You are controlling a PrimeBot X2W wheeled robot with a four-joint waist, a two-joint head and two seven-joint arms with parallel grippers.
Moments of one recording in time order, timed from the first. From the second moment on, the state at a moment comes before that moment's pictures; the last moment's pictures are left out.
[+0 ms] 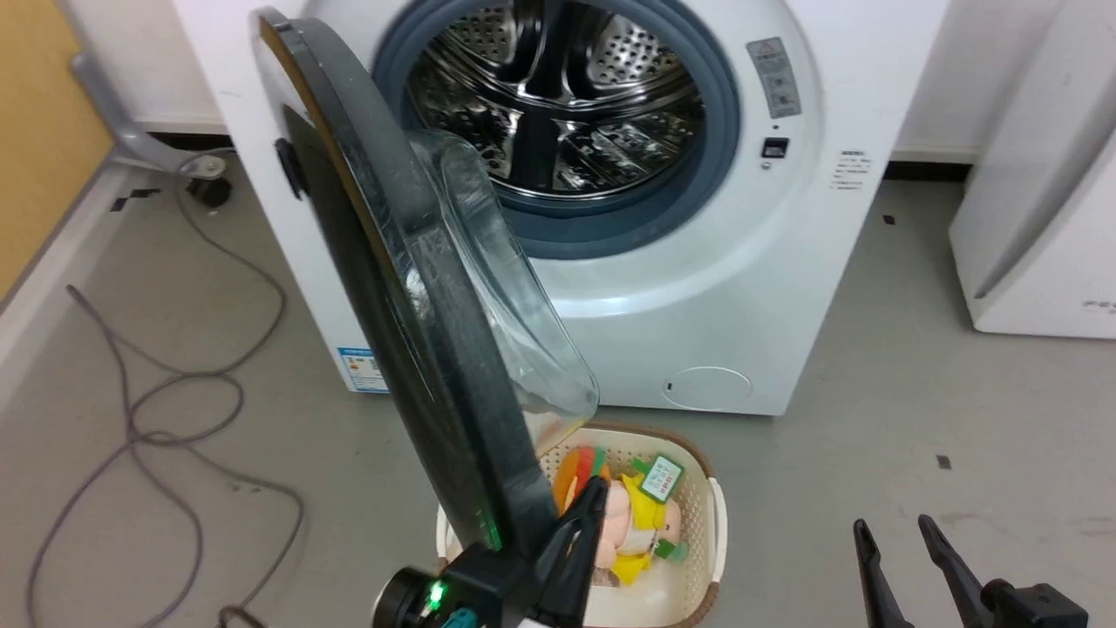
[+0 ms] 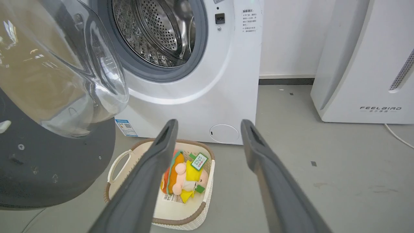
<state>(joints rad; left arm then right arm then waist) -0.02 0.12 -0.60 -0.09 -0.31 0.21 -0.08 0.17 -0.05 -0.01 0.05 0.16 0.13 -0.16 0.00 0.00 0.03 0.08</state>
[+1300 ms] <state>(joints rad) 0.04 0.37 -0.17 -0.03 -0.45 0.31 -0.17 0.17 -0.05 -0.03 0.02 0.14 0.13 -0.14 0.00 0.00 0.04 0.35</state>
